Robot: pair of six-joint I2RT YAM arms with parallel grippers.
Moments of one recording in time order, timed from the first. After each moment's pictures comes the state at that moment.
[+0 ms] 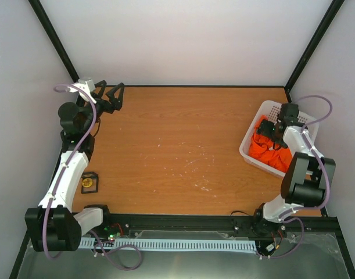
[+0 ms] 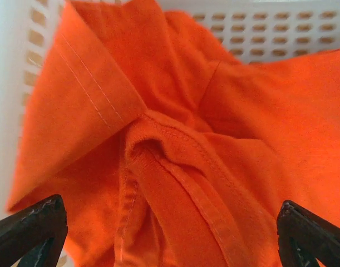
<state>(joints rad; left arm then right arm) 0.04 1.11 0.89 0.41 0.48 -0.42 -0.25 1.53 1.07 -0.56 -0.05 0.27</state>
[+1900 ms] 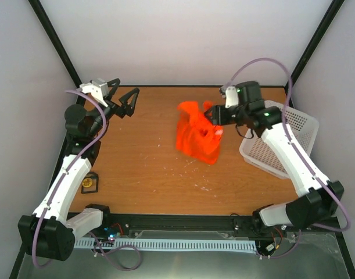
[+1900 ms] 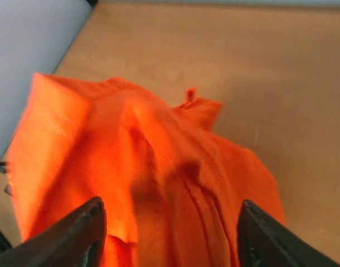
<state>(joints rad) -0.14 1.05 0.92 0.40 0.50 -0.30 0.34 1.35 1.47 -0.77 -0.33 0.21</state>
